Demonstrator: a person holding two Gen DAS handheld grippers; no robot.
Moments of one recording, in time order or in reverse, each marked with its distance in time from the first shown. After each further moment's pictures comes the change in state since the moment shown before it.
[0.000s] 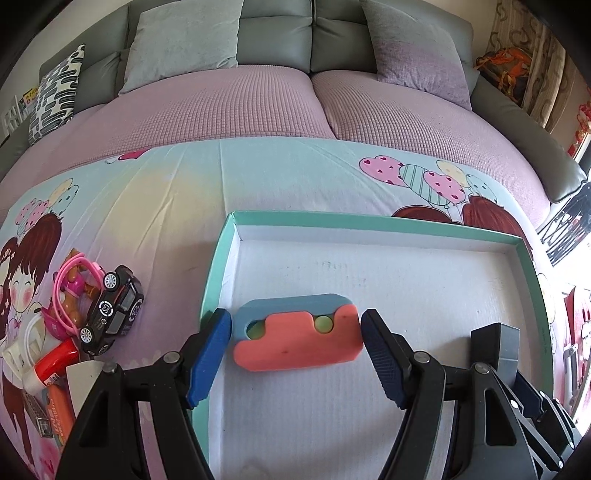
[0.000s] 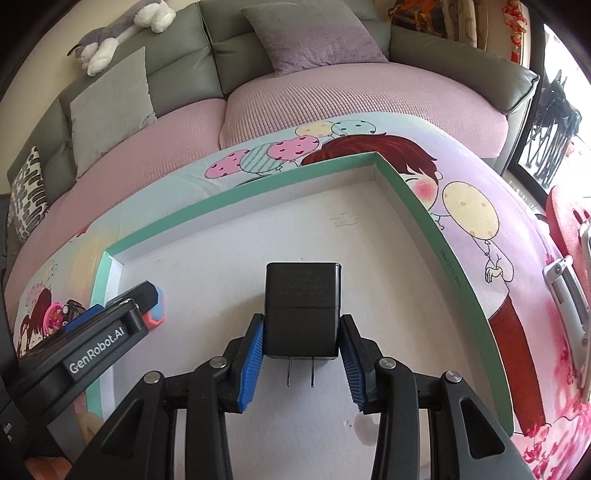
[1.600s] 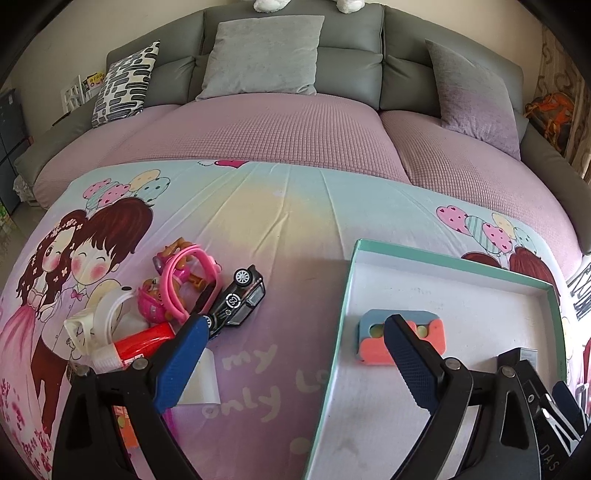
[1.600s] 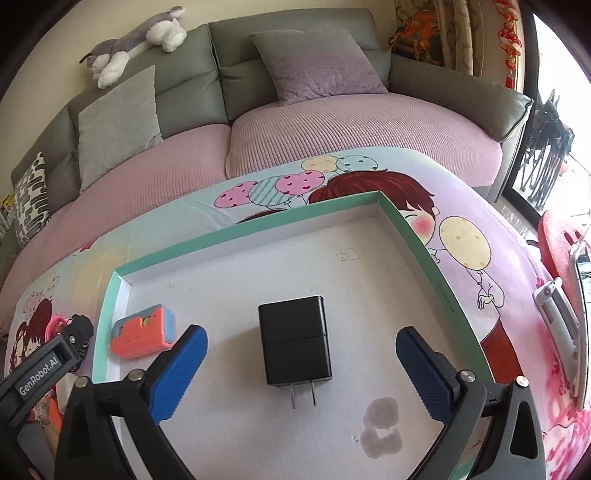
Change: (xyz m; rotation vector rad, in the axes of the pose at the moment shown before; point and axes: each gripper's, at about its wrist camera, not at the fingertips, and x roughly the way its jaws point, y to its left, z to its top) left arm -0.043 0.063 -0.014 -0.159 -0.114 0.164; right arm -0.017 0.013 0.004 -0.030 -0.128 -0.024
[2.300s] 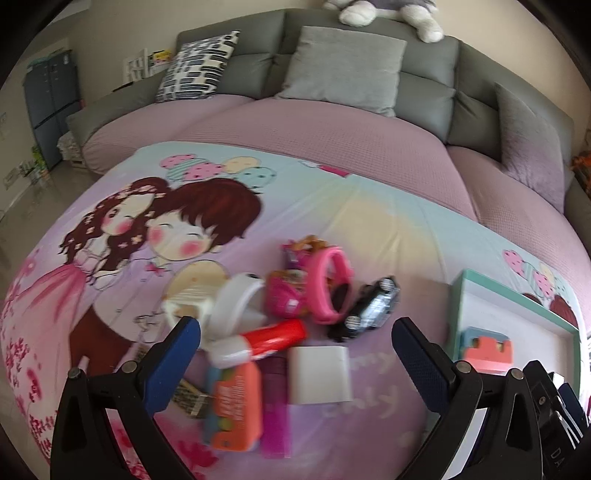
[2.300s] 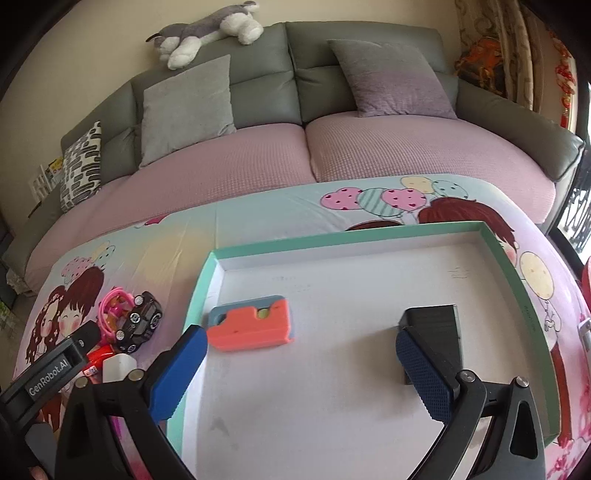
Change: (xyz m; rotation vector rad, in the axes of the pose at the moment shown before) left arm -0.018 0.100 -0.012 -0.196 -0.040 0.132; right arm -0.007 0.085 -0.012 -0.161 -0.025 0.163
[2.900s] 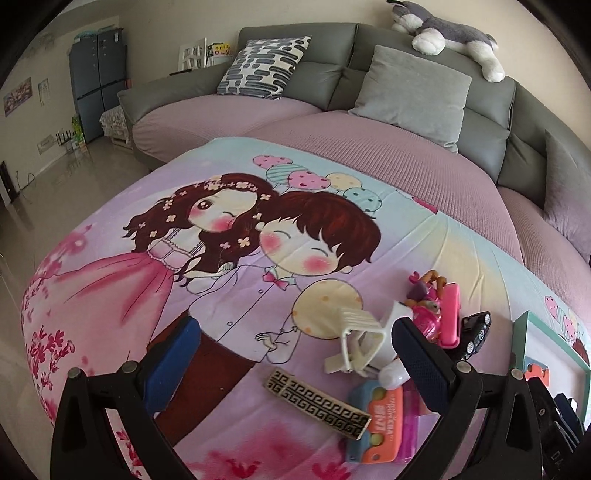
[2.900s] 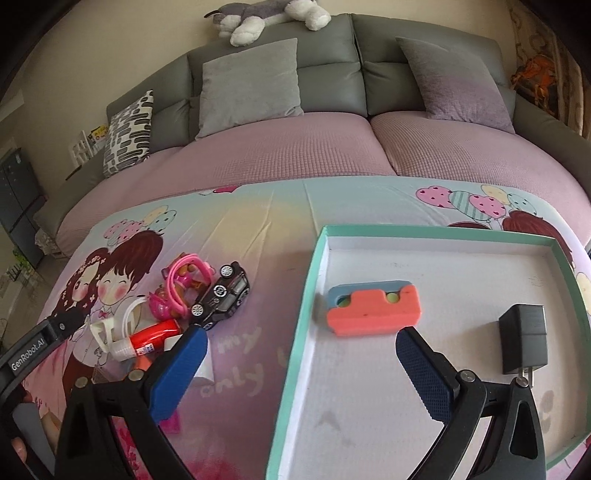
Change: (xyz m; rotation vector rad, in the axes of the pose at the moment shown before) left arm -0.008 0.111 0.006 -0.145 -0.026 0.079; right arm 0.005 0.078 -0.017 -0.125 0.029 0.135
